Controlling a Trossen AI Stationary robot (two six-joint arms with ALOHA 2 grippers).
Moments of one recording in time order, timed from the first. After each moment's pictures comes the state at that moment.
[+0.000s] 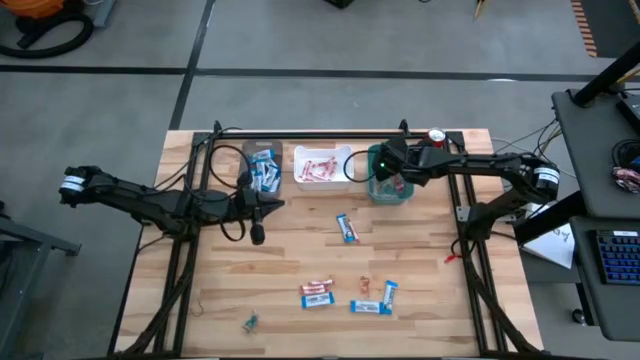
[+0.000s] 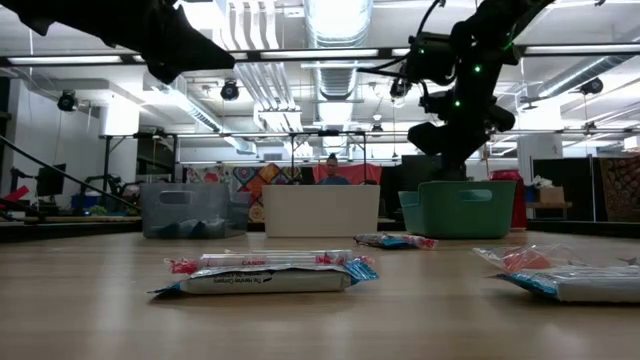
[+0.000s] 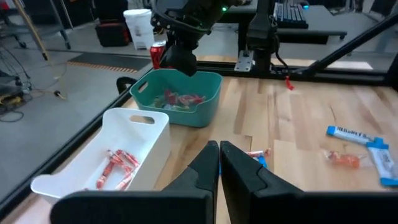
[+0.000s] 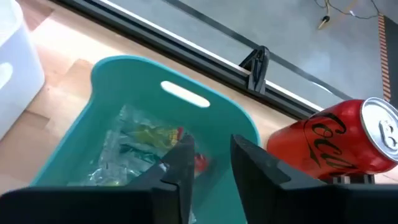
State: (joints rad) left arm -0.16 0.90 0.52 0.12 -0.44 -0.08; right arm -0.39 1.46 0.94 -0.64 0.70 0.57
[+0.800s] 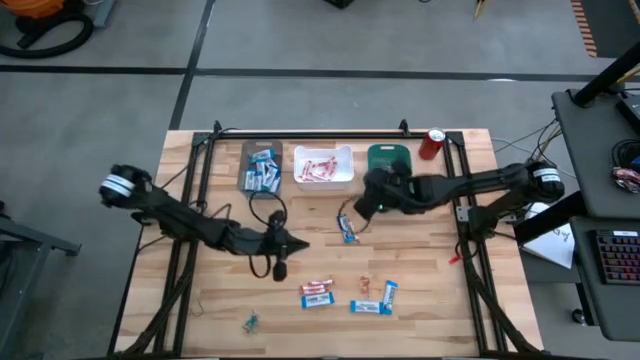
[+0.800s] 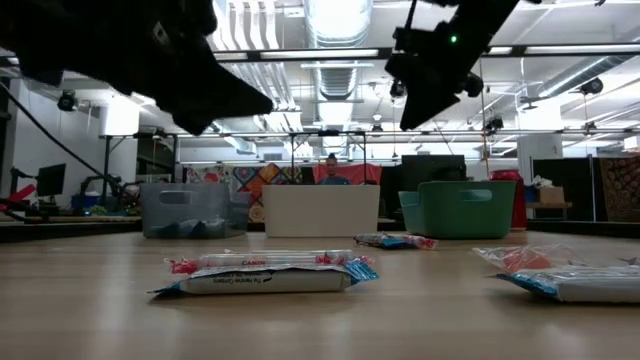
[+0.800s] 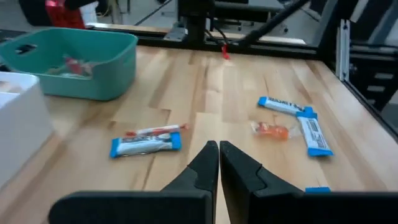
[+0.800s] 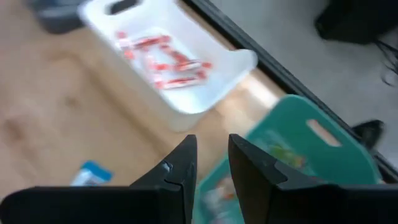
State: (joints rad) left arm -0.35 1.46 0.49 0.67 -0.40 -0.21; right arm 0.00 1.44 1.05 -0.59 0.65 0.49
